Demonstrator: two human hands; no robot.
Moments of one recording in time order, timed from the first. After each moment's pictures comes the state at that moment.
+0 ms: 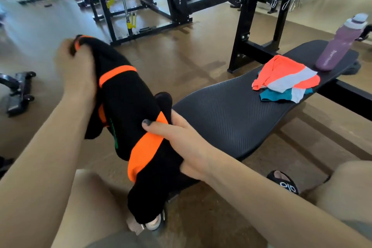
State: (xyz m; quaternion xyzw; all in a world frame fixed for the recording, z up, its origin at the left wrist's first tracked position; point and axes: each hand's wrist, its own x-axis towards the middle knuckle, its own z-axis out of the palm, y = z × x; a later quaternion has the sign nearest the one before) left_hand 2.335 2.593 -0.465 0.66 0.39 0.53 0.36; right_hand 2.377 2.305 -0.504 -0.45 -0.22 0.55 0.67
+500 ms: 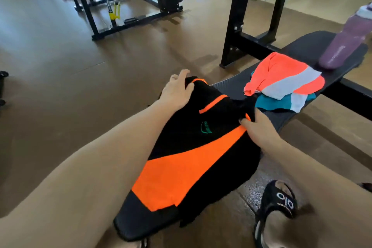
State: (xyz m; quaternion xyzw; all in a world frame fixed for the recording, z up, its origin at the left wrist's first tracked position) left_hand 2.589 2.503 -0.610 0.92 0.28 0.08 0.25; right_hand 2.653 2.251 -0.648 -0.85 -0.17 0.18 0.47
